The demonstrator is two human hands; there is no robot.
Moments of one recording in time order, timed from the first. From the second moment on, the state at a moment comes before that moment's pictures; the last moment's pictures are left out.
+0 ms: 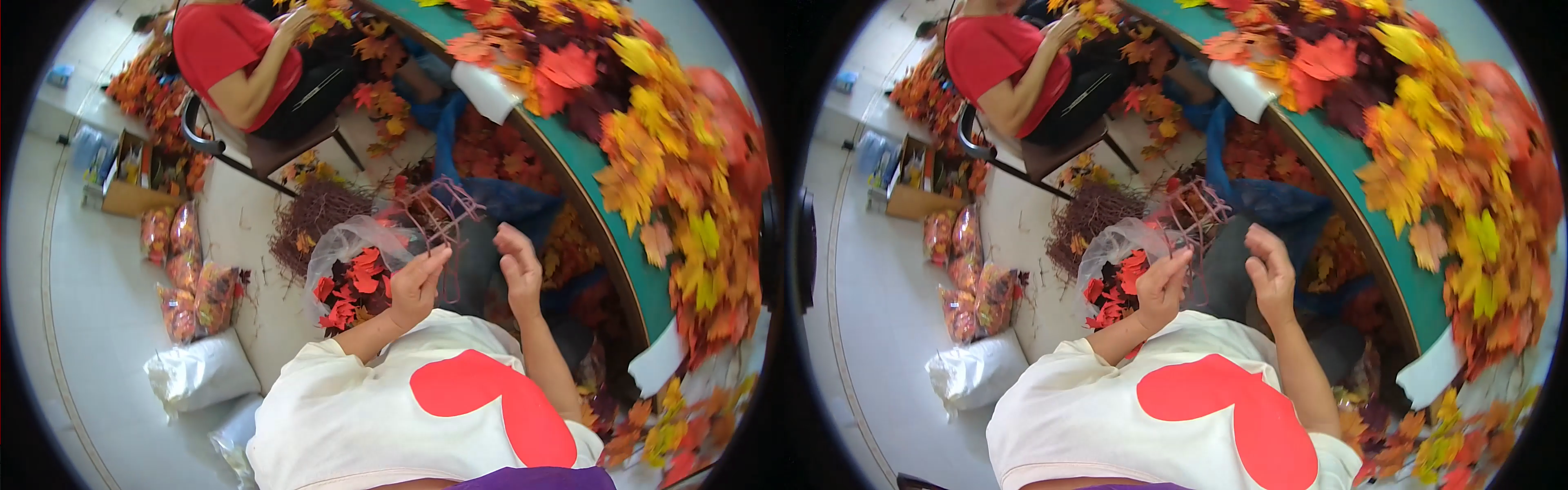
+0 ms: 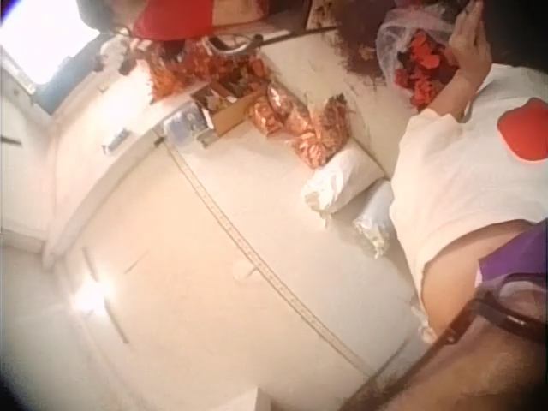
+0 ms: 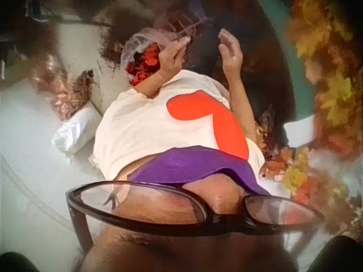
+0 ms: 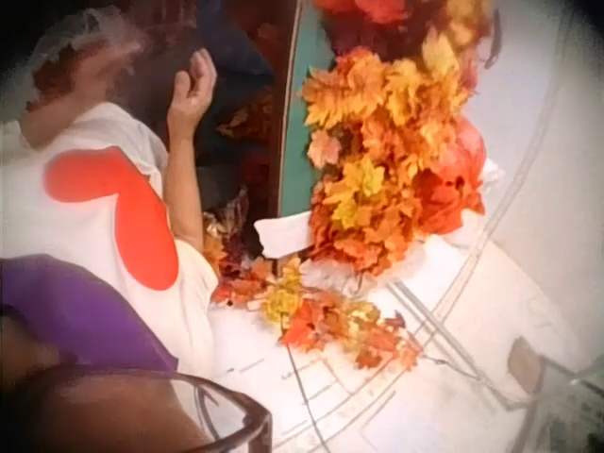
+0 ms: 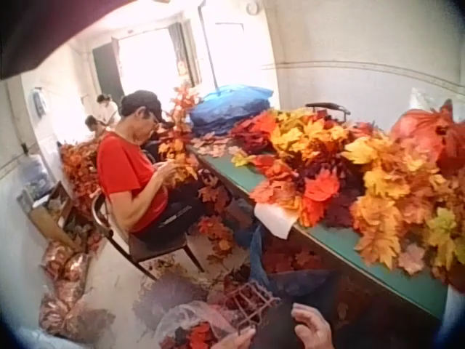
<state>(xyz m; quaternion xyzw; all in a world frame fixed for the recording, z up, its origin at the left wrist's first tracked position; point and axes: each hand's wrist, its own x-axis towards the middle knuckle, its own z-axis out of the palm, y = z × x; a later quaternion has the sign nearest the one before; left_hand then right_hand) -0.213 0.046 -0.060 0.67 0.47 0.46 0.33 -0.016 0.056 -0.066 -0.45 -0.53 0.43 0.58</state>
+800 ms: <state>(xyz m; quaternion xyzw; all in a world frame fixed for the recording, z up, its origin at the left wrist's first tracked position) -0.152 0.047 -0.021 0.03 0.19 0.24 0.95 0.064 0.007 -0.113 -0.35 0.00 0.63 0.70</state>
